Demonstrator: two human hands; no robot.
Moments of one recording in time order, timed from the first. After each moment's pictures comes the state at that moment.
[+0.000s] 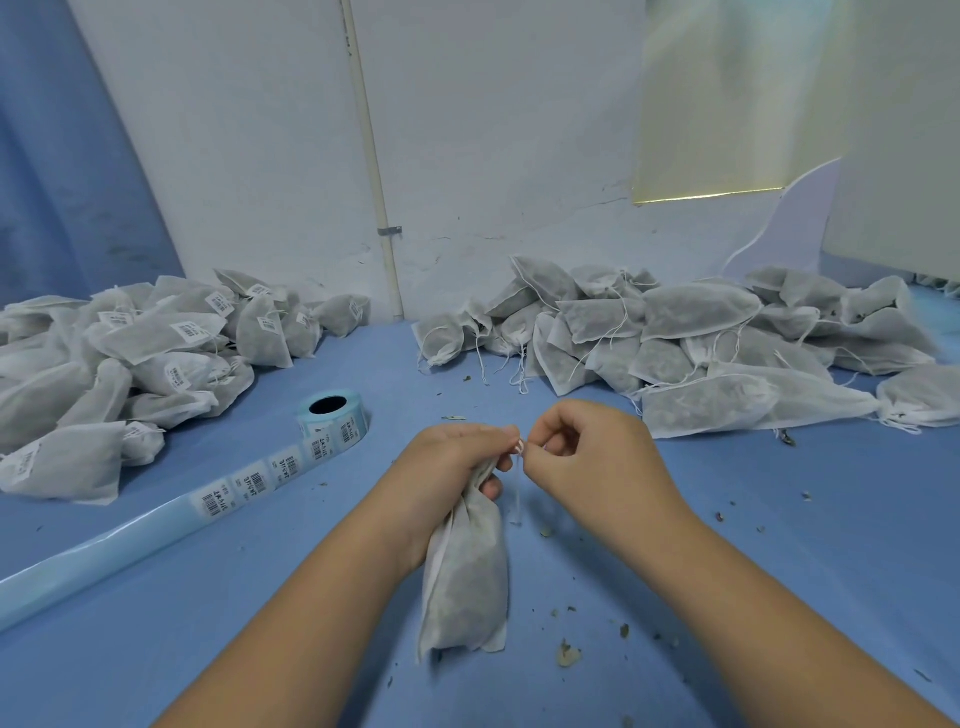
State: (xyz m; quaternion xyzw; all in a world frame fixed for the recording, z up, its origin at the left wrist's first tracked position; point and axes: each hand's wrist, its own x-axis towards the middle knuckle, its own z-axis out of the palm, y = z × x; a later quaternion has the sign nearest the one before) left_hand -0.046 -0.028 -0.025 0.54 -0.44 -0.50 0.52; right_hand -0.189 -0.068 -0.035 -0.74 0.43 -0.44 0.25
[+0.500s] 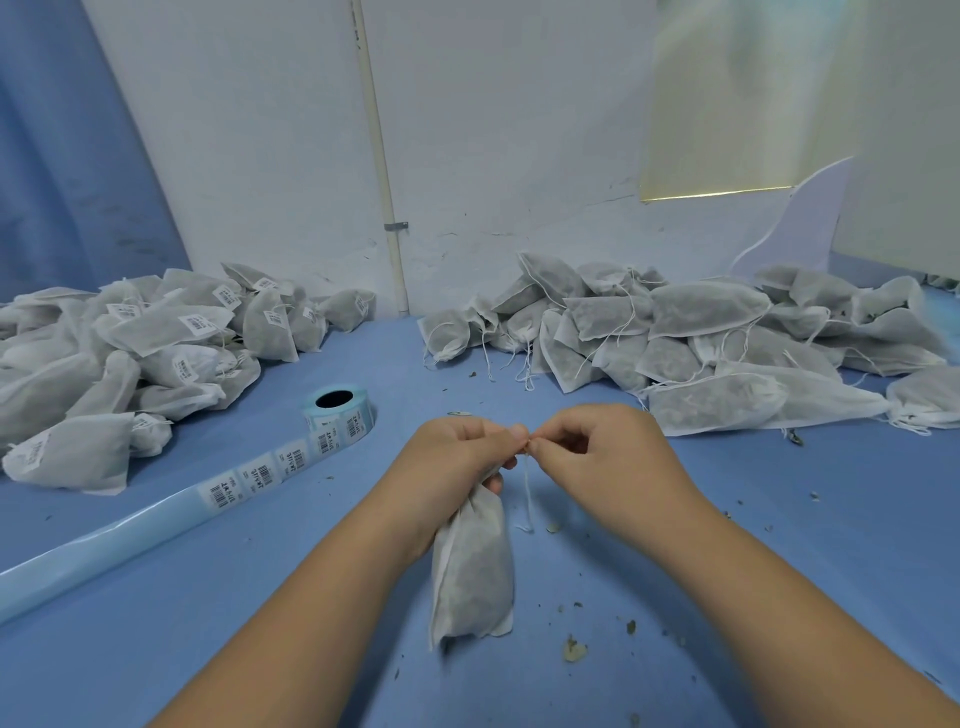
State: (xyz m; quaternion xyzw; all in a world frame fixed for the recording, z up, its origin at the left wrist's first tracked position) left_hand -0.041 -0.028 -0.027 0.58 -0.50 -0.42 0.49; right_hand -0.195 -0.070 -0.033 -0.78 0.41 -0.40 0.25
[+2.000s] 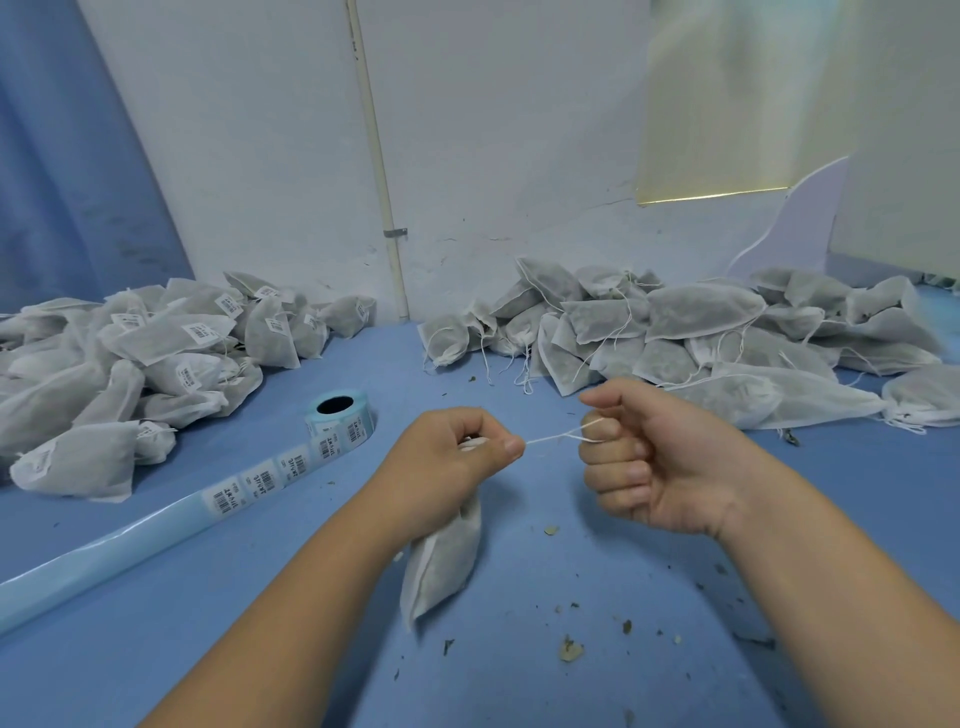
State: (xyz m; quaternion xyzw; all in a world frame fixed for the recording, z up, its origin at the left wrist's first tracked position) left_hand -0.026 -0.036 -0.032 0.60 -0.62 -0.26 0.43; right_hand -0.227 -0.082 -0.005 -0.46 0.32 -0.27 0.78
